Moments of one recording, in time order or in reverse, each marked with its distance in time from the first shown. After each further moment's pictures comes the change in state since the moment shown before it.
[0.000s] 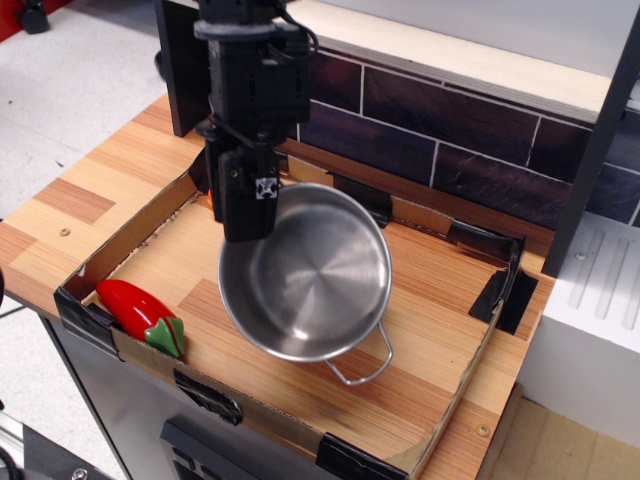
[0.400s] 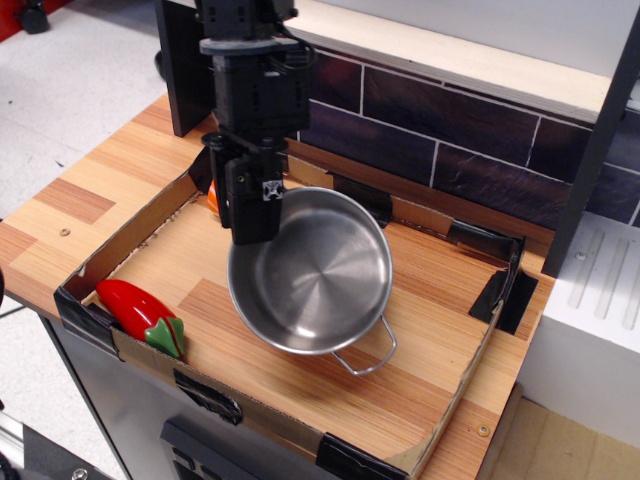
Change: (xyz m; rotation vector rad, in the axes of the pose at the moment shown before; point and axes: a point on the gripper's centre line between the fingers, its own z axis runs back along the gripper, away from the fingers) arm 0.008 0.017 -0.008 -0.004 -0.036 0.023
